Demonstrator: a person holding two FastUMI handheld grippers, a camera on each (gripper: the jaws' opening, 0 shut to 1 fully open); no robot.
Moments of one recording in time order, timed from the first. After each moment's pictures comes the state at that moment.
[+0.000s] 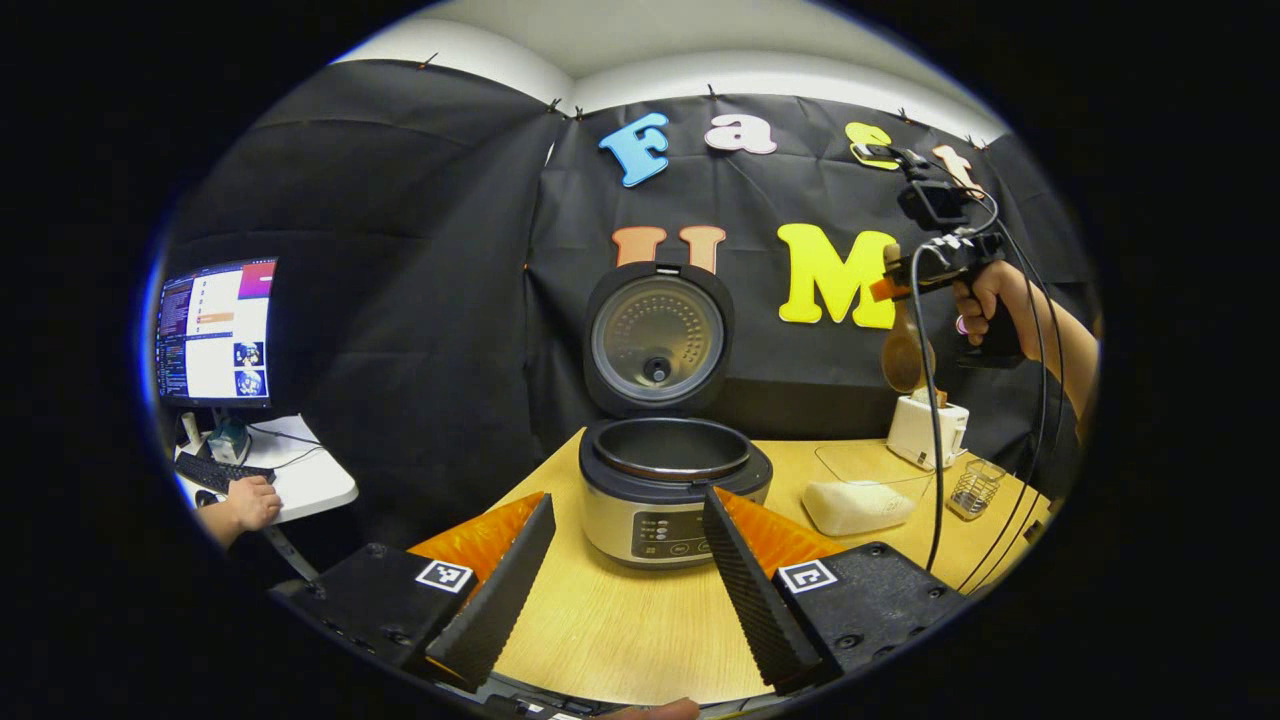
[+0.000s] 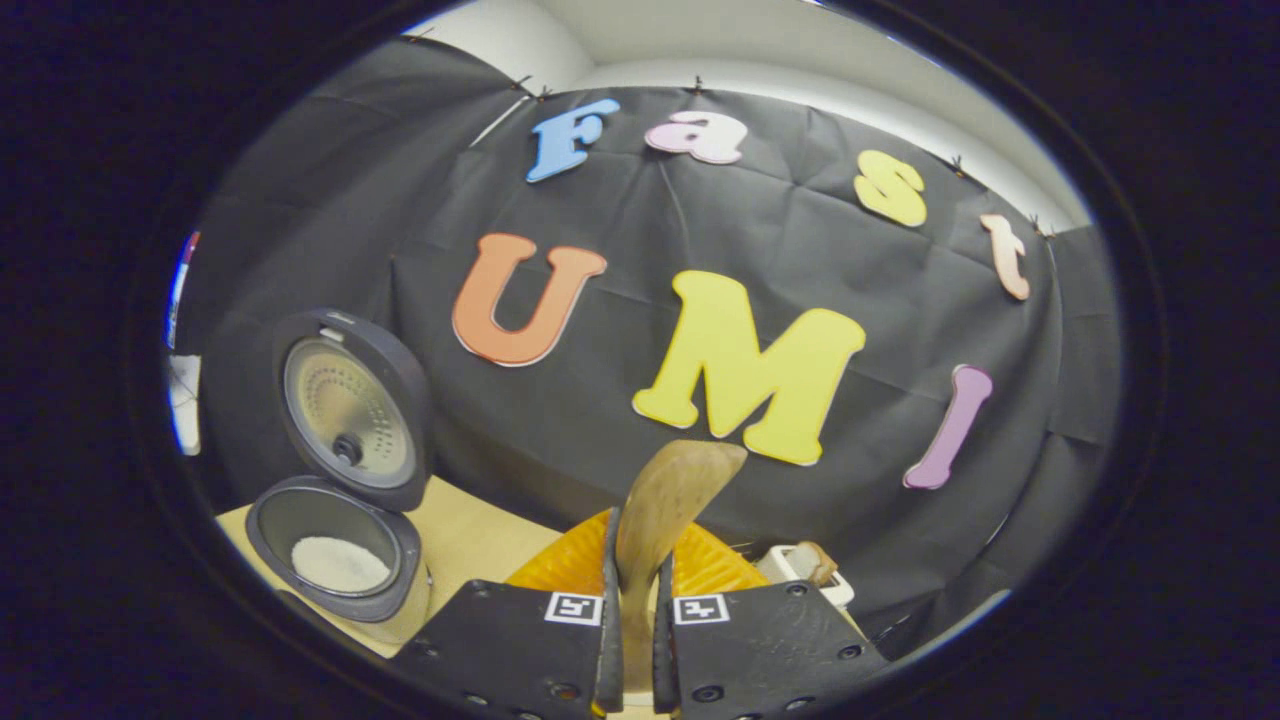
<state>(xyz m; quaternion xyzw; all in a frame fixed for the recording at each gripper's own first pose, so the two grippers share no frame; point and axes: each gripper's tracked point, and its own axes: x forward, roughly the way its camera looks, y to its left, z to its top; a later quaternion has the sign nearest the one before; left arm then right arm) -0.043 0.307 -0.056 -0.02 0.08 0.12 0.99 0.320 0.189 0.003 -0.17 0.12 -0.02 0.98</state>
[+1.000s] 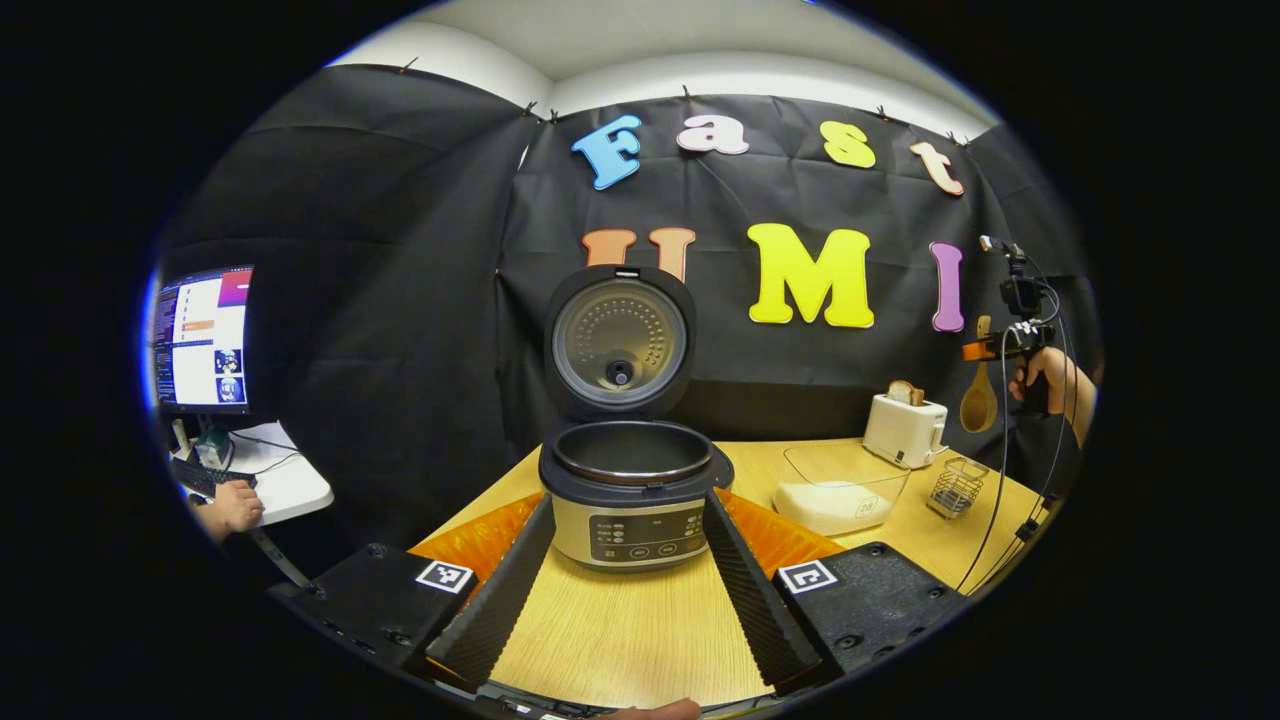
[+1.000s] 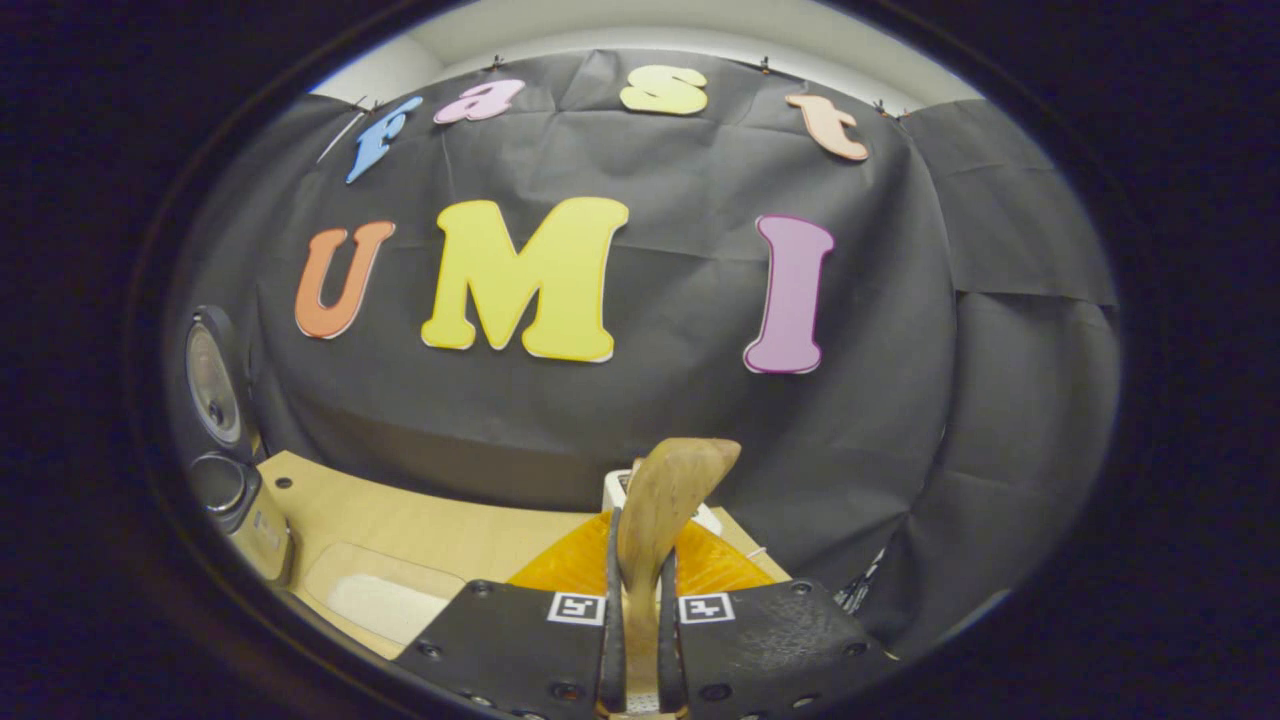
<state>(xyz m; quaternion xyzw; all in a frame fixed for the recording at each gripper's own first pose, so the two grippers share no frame) -0.035 0.275 -0.051 -0.01 0.08 0.10 0.99 0.293 -0.097 -0.067 -0.06 0.15 -0.14 0.98</state>
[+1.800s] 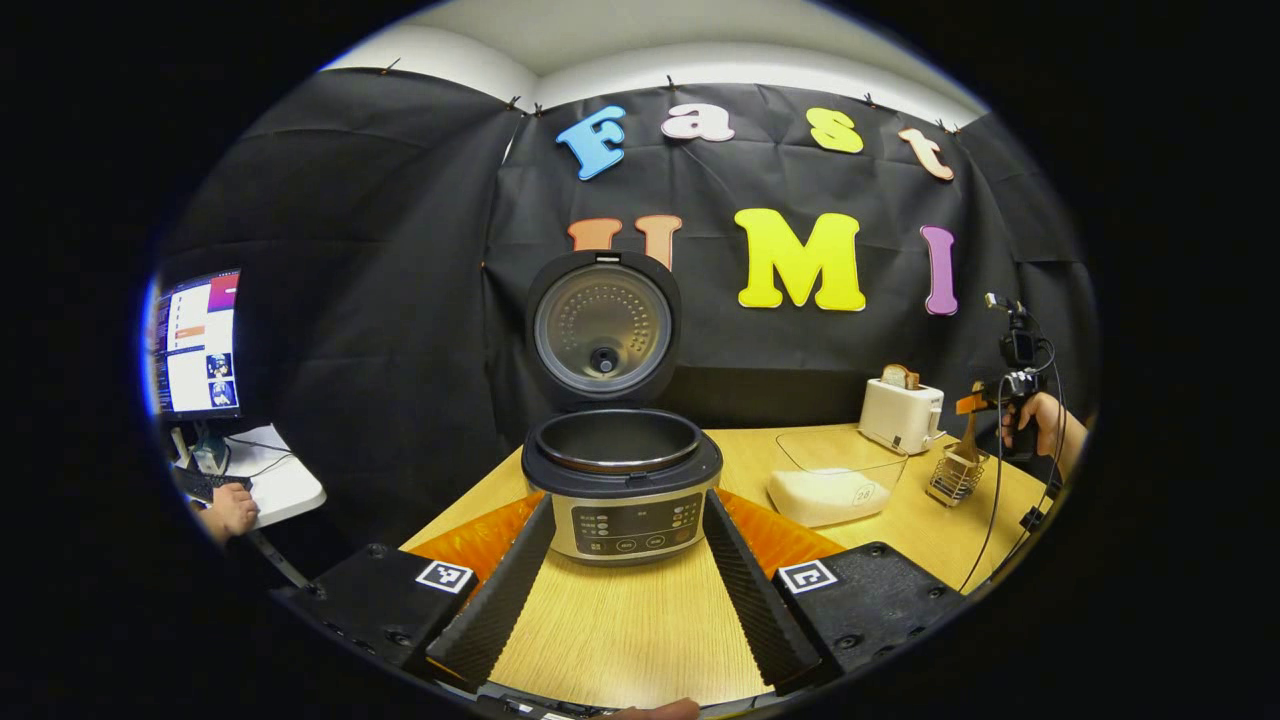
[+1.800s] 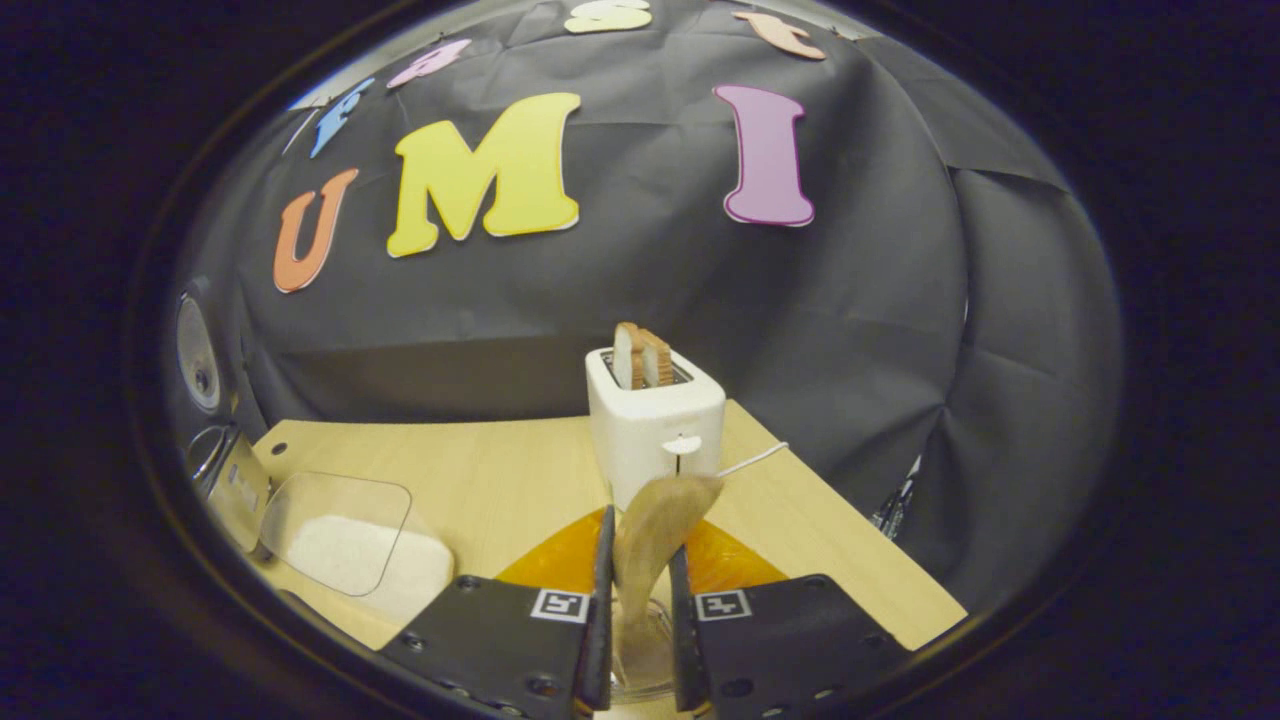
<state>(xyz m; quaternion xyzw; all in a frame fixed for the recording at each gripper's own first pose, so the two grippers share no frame) -0.026 0.263 -0.061 0.00 0.10 0.09 0.99 0.279 -0.148 -0.189 0.01 0.26 -0.15 0.95</state>
